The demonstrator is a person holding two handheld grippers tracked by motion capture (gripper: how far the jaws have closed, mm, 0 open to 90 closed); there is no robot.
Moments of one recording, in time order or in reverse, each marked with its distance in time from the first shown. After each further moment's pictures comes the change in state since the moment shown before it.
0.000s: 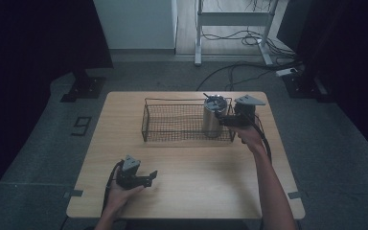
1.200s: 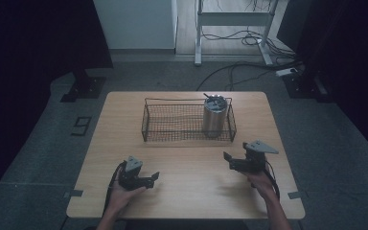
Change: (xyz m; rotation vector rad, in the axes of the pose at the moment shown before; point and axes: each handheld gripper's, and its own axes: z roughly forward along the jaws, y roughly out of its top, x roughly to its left) left arm -0.007 0.000 0.003 0.016 0.001 0.014; right arm 0.022 -0.121 -0.073 0.055 0.052 0.063
